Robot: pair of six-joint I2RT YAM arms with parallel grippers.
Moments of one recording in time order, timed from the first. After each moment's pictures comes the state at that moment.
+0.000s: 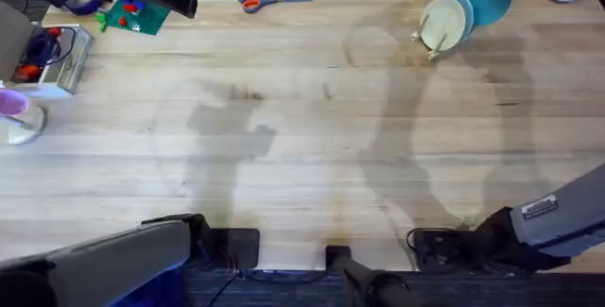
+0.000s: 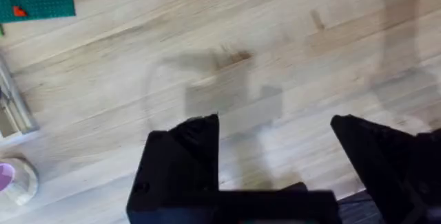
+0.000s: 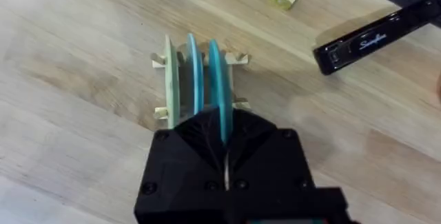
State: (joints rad) left arm 0.12 1.38 1.98 -1.69 0.27 0.38; right arm -0.28 1.90 1.77 -0.90 -0.32 -0.67
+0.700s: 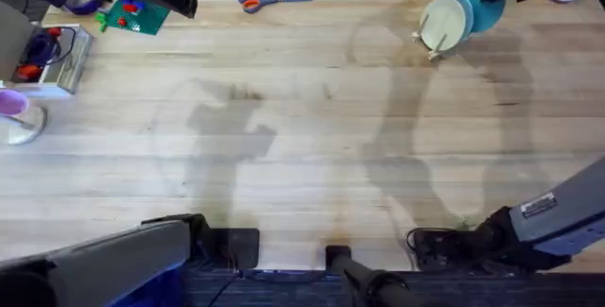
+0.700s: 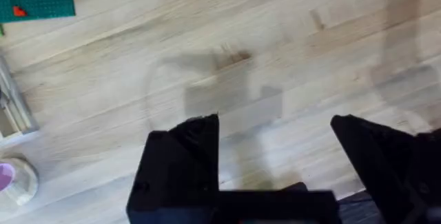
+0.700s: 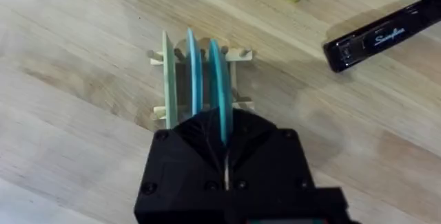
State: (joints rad) left arm 0.12 1.38 1.98 -1.69 0.27 0.38; right arm -0.28 1.95 1.77 -0.90 -0.32 -0.67
